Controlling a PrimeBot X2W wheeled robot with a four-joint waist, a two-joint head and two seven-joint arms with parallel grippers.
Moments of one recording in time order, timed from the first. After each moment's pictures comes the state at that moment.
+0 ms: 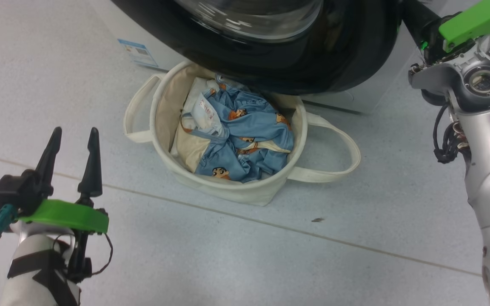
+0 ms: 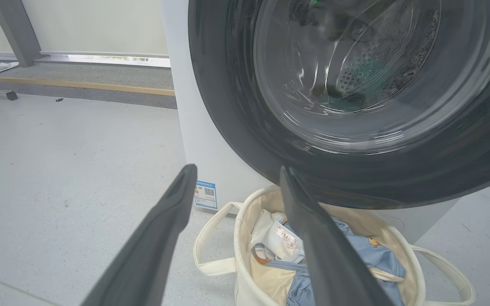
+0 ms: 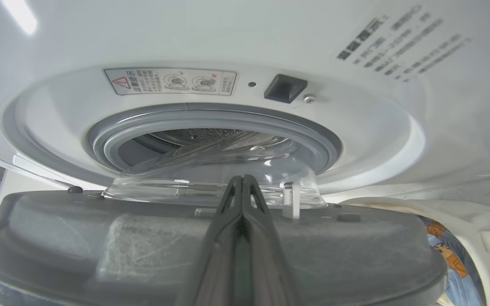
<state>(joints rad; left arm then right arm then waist) -0.42 0.13 0.11 0.41 -0.16 -0.12 -0.25 -1.01 -0.21 0.19 0.64 1.46 0.13 0.35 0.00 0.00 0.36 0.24</state>
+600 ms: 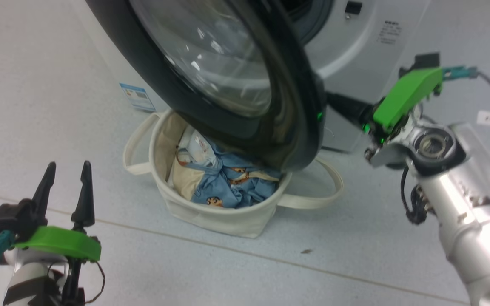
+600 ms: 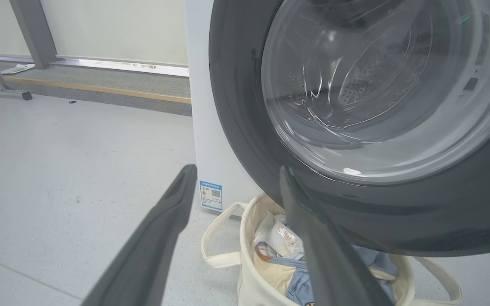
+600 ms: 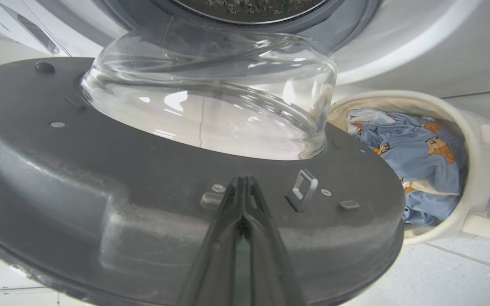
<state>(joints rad) -0.34 0.14 0.15 0.46 -0.15 -0.12 -0.25 -0.83 -0.22 0.36 0.54 1.47 0.13 0.58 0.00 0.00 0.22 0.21</state>
